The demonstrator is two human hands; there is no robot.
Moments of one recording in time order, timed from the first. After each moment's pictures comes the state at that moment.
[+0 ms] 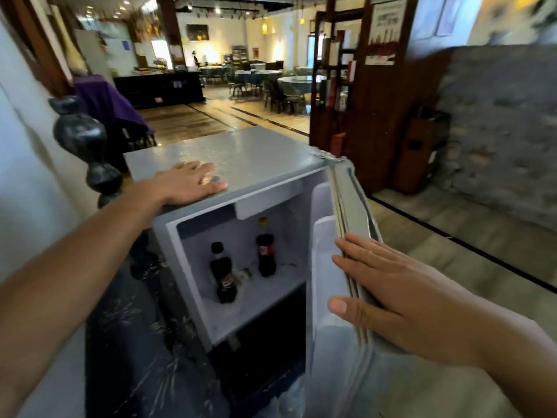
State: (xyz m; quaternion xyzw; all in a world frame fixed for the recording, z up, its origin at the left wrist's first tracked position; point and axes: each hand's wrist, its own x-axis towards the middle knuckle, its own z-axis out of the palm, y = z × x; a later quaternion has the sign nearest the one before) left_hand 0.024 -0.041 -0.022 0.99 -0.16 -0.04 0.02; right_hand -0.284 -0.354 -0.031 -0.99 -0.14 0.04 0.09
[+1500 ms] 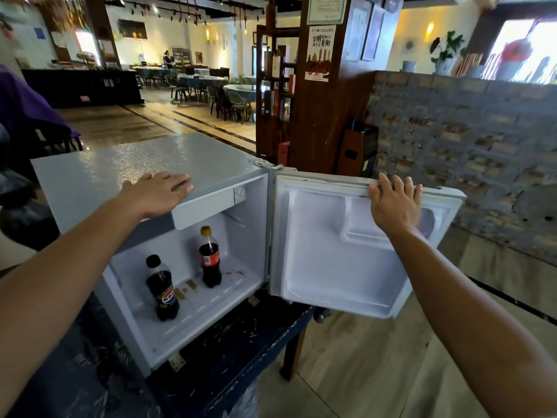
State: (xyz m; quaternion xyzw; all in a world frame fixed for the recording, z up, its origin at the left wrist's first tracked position) left_hand 0.026 -0.115 -0.047 0.98 -0.17 0.01 0.07; right_hand -0.150 -0.580 -0.090 -0.92 0.30 -0.25 0.02
